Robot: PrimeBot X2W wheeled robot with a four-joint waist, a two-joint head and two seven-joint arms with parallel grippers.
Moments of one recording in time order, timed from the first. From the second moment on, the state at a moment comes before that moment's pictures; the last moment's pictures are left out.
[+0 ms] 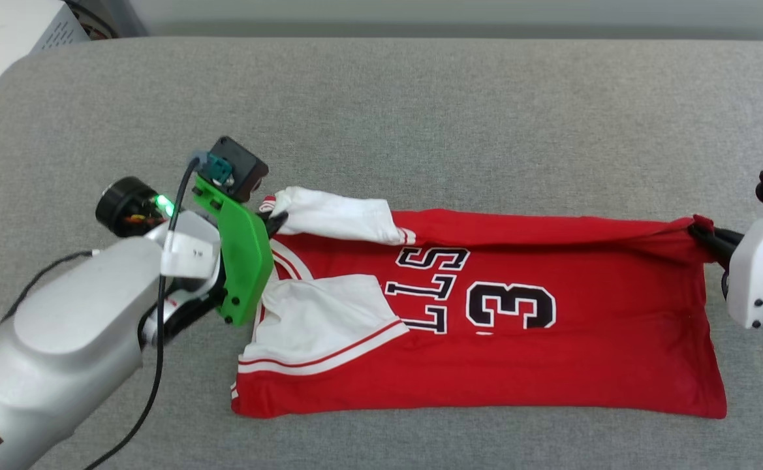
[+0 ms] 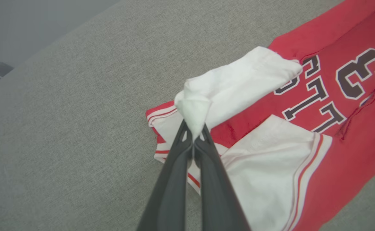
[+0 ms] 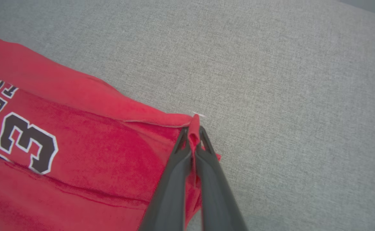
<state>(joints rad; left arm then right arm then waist) -0.96 0.69 -1.17 0.24 -0.98 -0.03 0.30 -0.57 -0.72 0.58 0.37 0.86 0.13 0.34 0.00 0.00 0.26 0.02</state>
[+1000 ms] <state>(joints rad) -0.56 0.73 -1.16 0.20 -1.04 0.19 0.02 -0.17 -0.73 0.45 0.21 0.93 0.13 0.35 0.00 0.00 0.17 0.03</state>
